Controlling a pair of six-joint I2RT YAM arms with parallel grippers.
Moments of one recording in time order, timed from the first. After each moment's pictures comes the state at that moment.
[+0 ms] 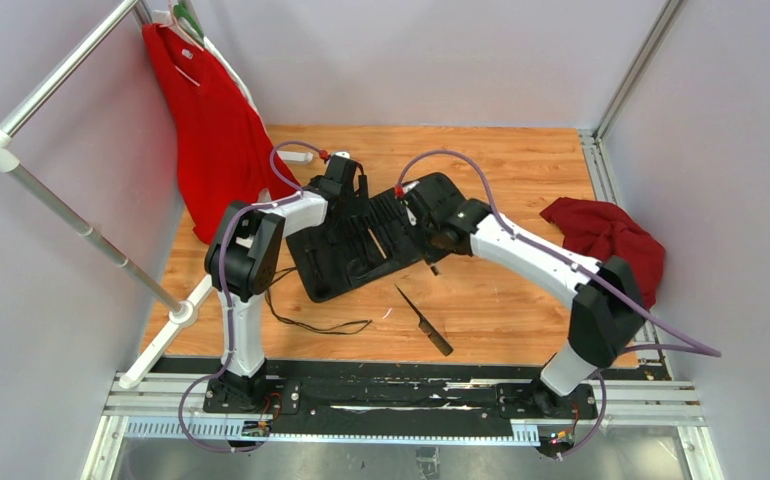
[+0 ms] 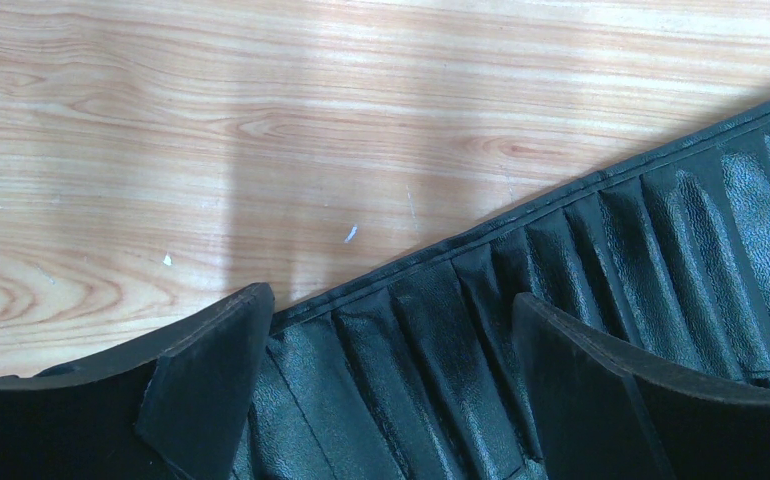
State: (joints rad) left arm -0.40 2.04 1.32 -0.12 -0.24 -0.38; right arm 0.79 1.58 1.27 -0.74 0.17 0.14
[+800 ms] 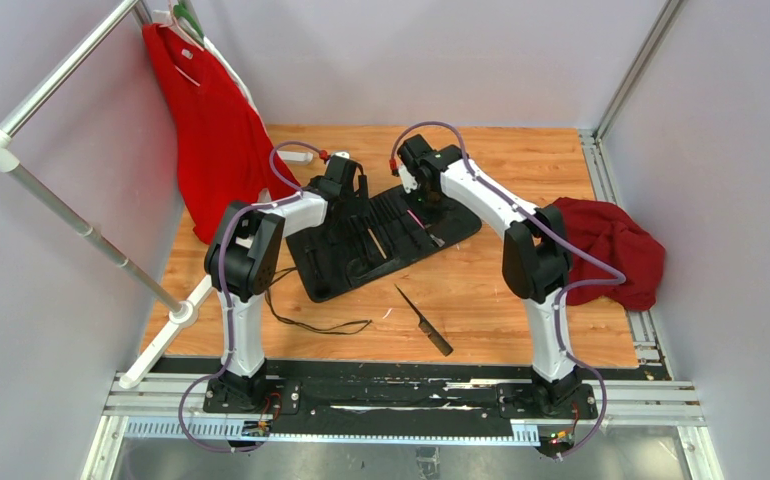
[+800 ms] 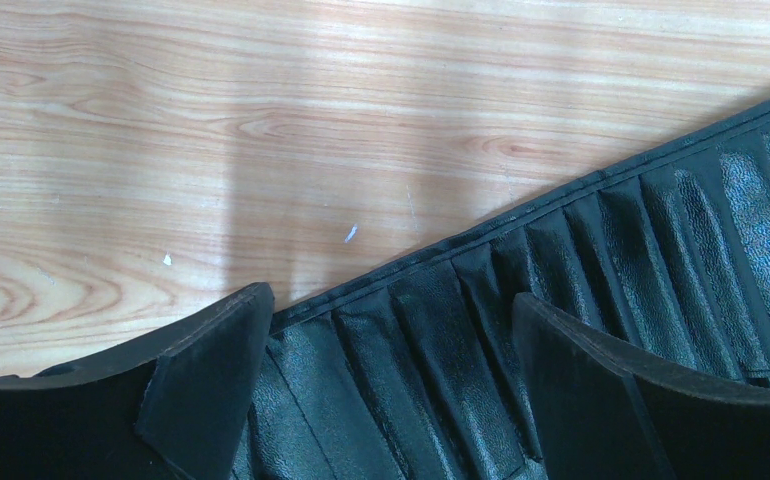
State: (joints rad) left arm -0.40 2.03 1.32 -0.11 -0.24 -0.38; right arm 0.58 2.12 1.90 -1.07 0.01 -0.05
